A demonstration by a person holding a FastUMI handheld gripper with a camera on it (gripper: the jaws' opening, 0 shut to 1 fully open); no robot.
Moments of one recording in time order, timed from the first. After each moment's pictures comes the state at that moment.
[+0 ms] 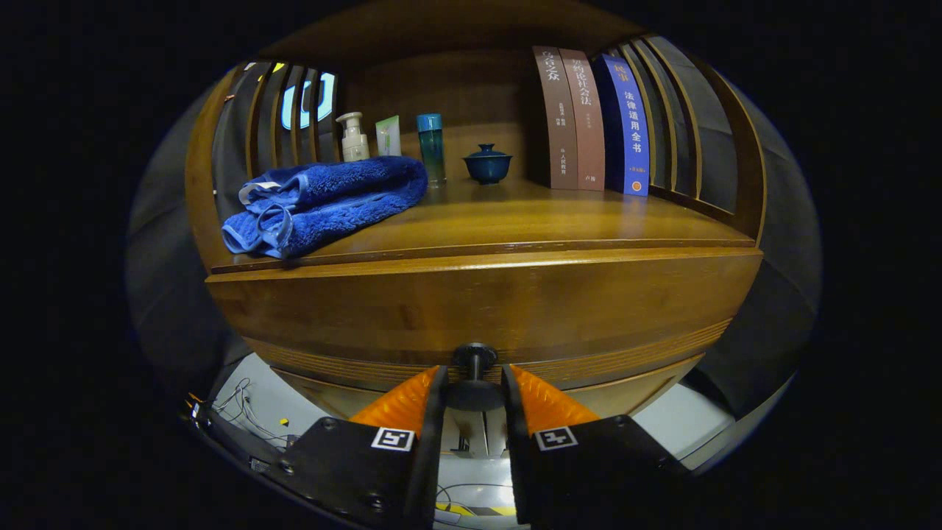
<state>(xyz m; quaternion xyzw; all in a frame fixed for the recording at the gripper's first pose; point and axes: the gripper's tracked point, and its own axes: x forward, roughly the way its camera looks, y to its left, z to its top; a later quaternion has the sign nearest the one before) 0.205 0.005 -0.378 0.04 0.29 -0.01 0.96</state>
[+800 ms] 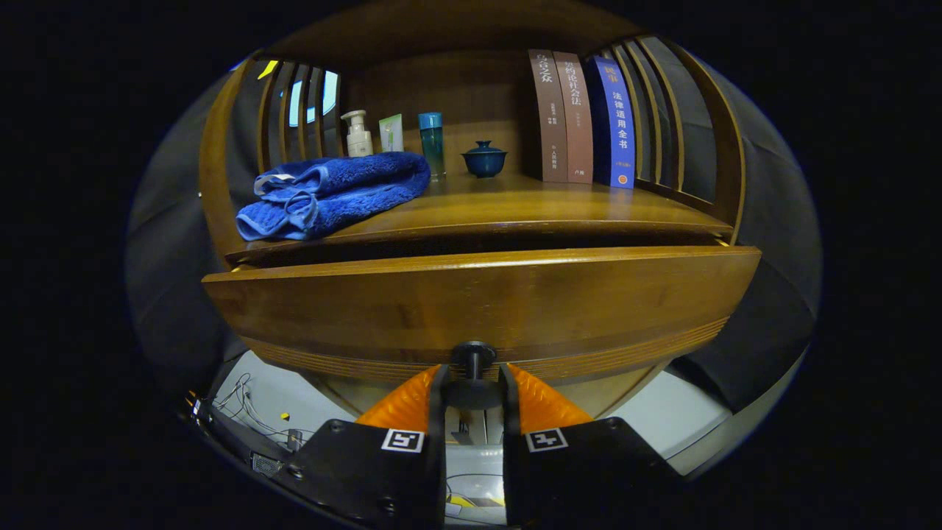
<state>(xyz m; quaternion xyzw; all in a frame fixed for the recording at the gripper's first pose) 0.159 0.009 -0.373 0.04 0.31 -0.02 0.95</state>
